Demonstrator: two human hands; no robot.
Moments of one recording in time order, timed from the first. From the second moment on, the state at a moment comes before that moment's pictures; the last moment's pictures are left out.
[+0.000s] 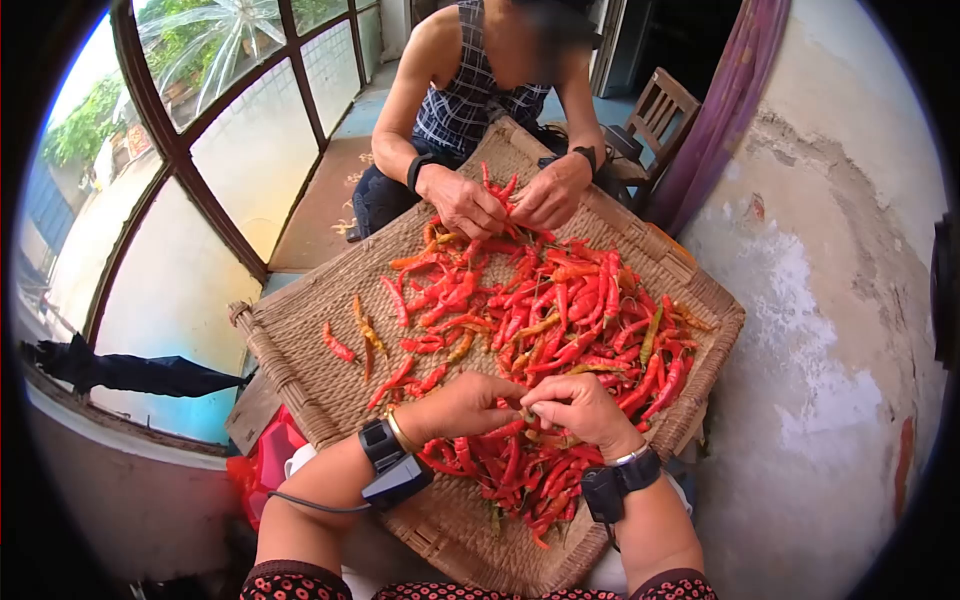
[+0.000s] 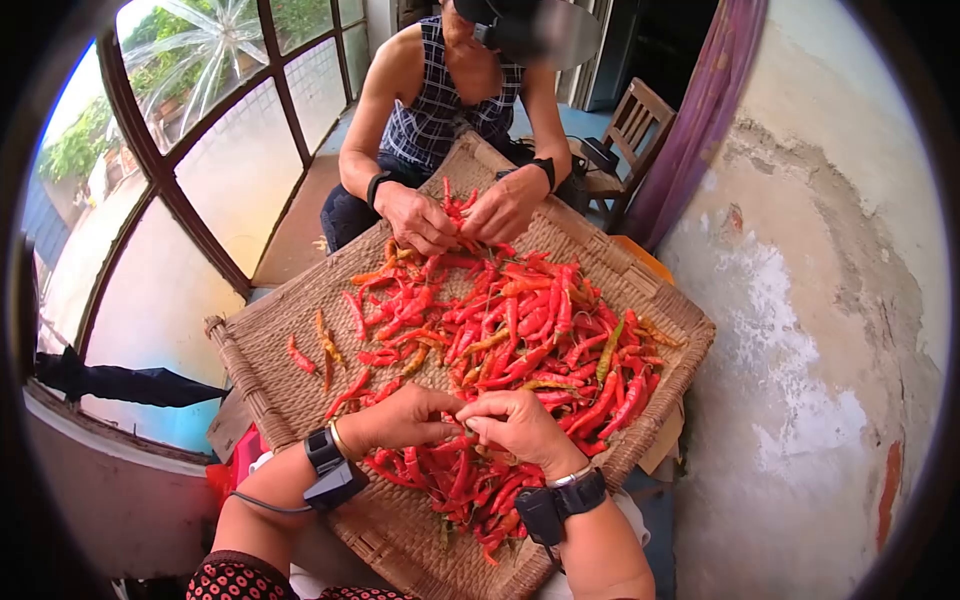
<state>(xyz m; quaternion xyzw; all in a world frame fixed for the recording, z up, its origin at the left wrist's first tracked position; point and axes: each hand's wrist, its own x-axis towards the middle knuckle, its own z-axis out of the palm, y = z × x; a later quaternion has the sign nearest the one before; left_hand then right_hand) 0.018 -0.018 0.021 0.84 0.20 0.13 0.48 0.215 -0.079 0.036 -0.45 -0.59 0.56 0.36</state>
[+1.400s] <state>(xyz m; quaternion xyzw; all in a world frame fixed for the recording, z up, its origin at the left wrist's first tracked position) -0.003 -0.025 0.024 0.92 0.26 -0.19 0.22 0.214 -0.079 0.013 -0.52 -0.78 0.35 -0.03</state>
